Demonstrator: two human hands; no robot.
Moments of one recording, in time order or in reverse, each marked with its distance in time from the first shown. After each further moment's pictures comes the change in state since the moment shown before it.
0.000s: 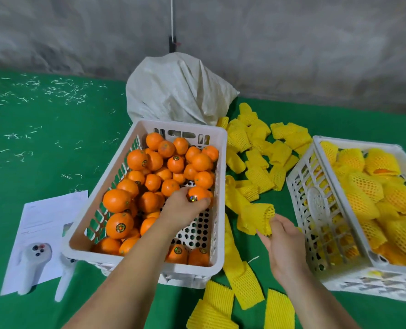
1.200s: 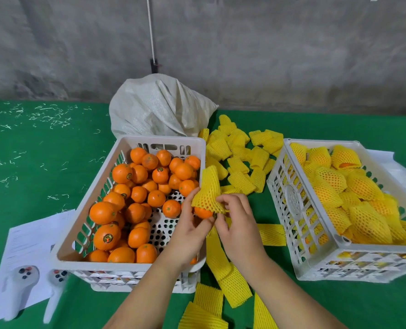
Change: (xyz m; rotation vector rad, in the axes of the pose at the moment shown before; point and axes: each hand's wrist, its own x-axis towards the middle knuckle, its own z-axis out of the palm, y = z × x) left_hand -0.067 0.020 0.056 -0.584 -0.192 0.247; right_hand -0.066 -0.047 0.036 -0.682 -0.256 -0.870
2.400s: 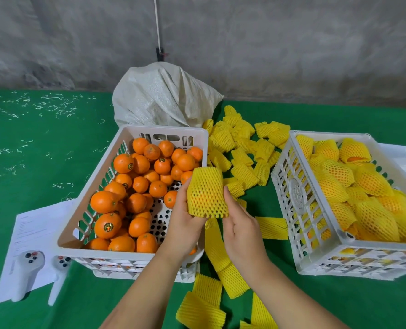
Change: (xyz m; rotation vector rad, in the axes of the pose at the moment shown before) left_hand 0.001 0.003 0.007 0.164 0.215 0.207; right_hand -0.021 0.016 -0.002 0.063 -0.155 0.130
